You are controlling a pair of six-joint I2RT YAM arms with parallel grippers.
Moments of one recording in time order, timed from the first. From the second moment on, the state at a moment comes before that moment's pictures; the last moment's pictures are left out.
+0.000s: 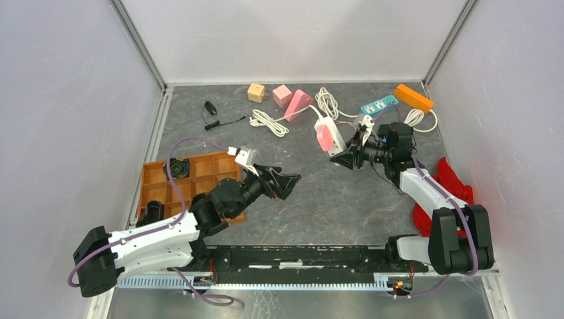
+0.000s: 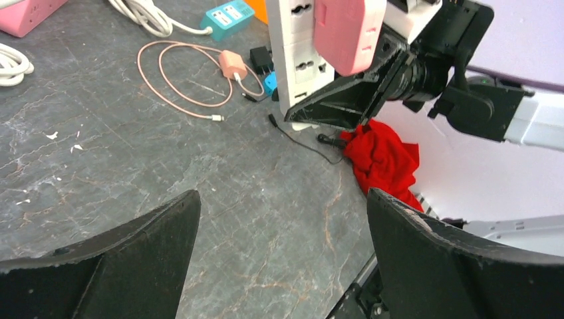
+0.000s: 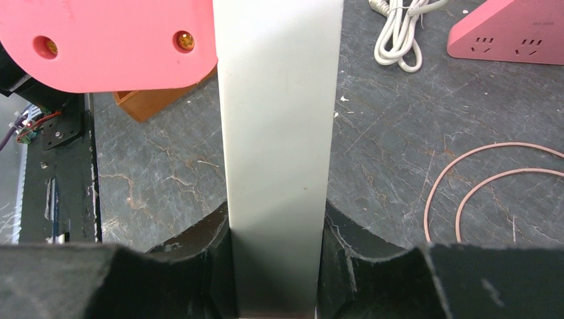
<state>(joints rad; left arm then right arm) -1.02 0.88 0.44 0.44 -0.26 -0.60 0.11 1.28 0.65 0.22 -1.07 -0.14</state>
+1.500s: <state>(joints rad) -1.02 1.37 0.86 0.48 -0.47 -0.81 0.22 1.29 0.70 0.11 -0.82 -0.17</state>
